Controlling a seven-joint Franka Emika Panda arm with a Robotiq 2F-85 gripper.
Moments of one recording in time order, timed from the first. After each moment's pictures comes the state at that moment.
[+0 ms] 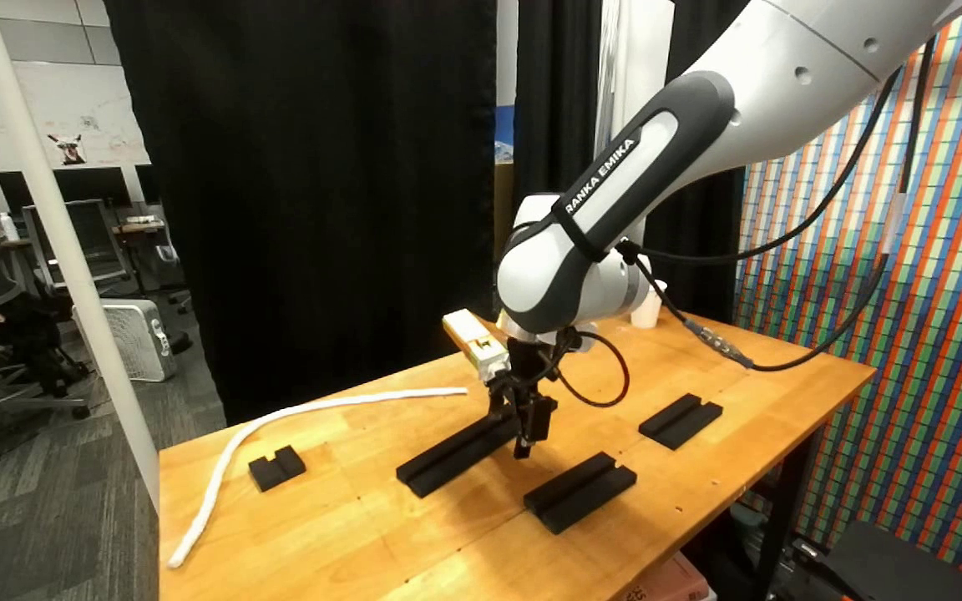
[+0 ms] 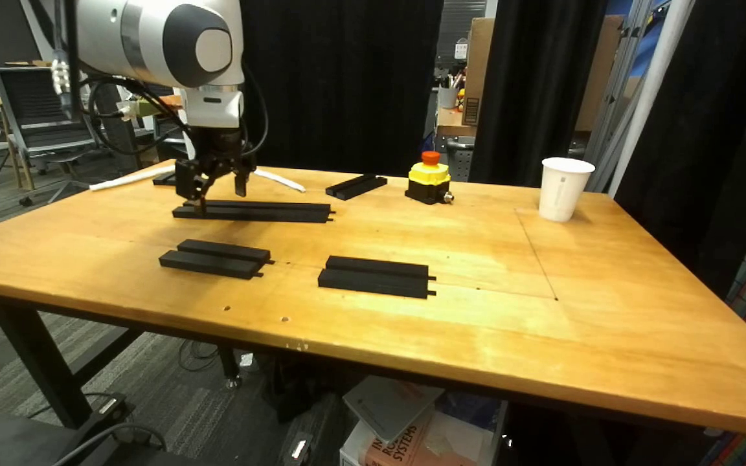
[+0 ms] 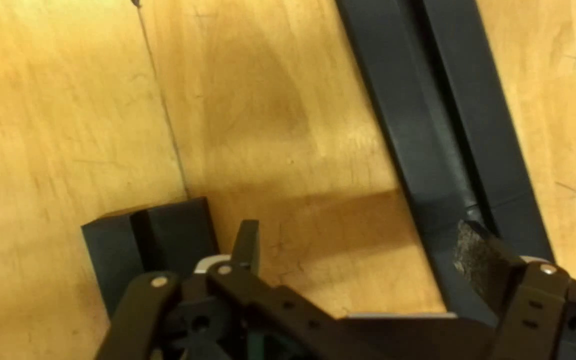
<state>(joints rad) 0.20 0.14 0.09 -2.34 0.24 2.60 1.85</state>
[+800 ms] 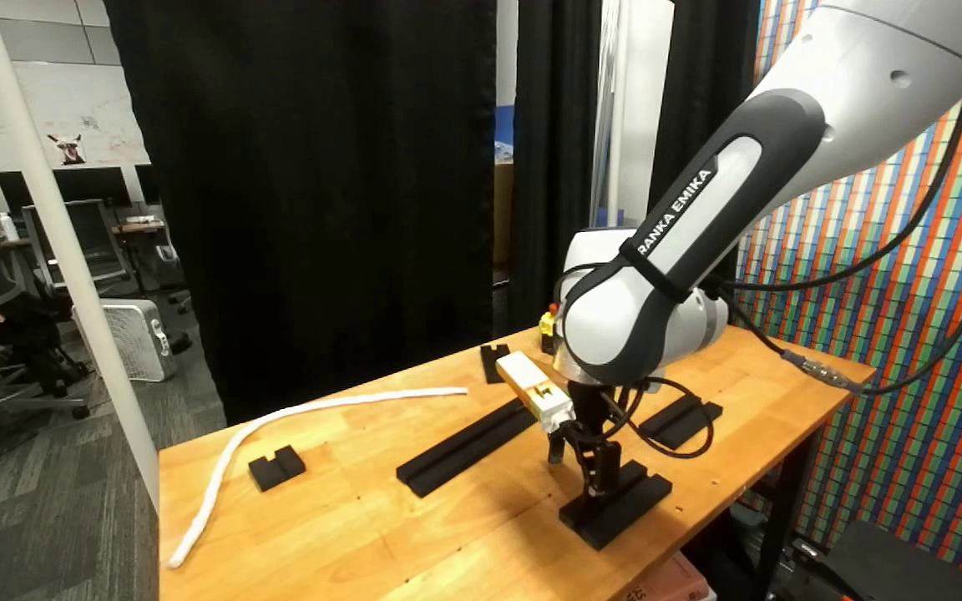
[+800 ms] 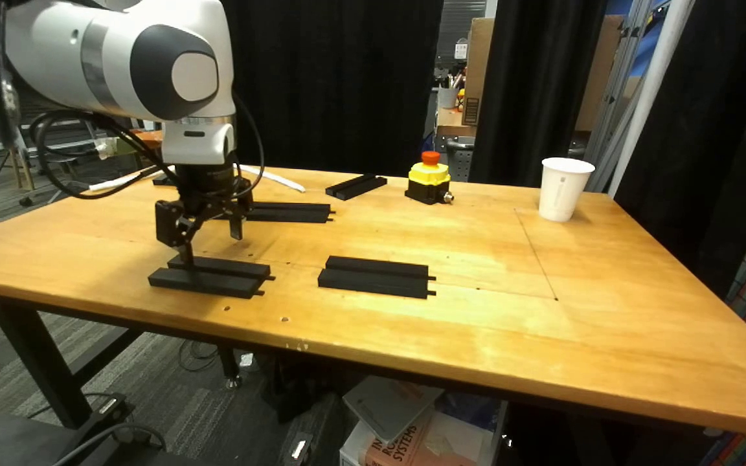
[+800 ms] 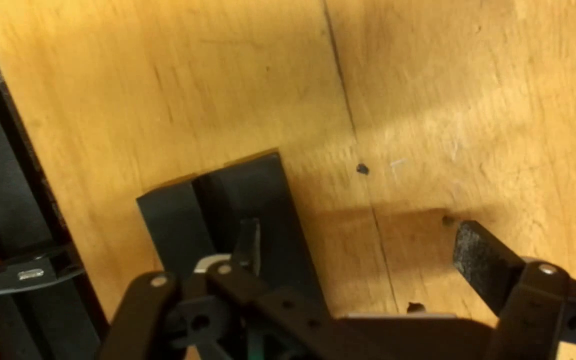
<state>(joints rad) 0.19 0.02 0.09 -2.60 0.21 2.66 1.90</state>
